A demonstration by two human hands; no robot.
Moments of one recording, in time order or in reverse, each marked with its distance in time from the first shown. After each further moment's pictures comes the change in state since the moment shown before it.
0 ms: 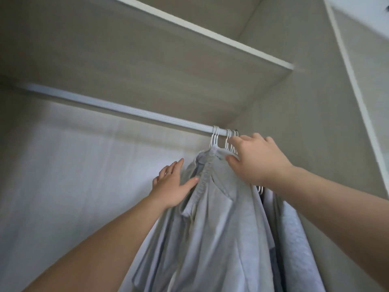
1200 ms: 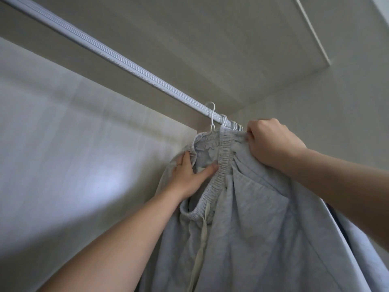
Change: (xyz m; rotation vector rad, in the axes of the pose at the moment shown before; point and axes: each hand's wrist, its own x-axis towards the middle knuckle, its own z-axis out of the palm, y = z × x) left_hand 0.098 -0.029 0.088 -0.689 -0.034 0.176; right_hand 0.076 -0.025 0.063 -0.225 0.043 0.240
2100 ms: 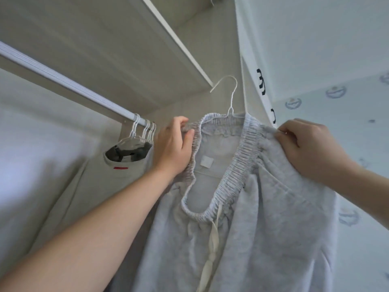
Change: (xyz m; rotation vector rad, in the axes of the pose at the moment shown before) left_hand -0.080 0.245 0.075 -0.129 0.326 0.485; right_hand -0.157 0.191 -0.224 -0.068 0.162 -0.001
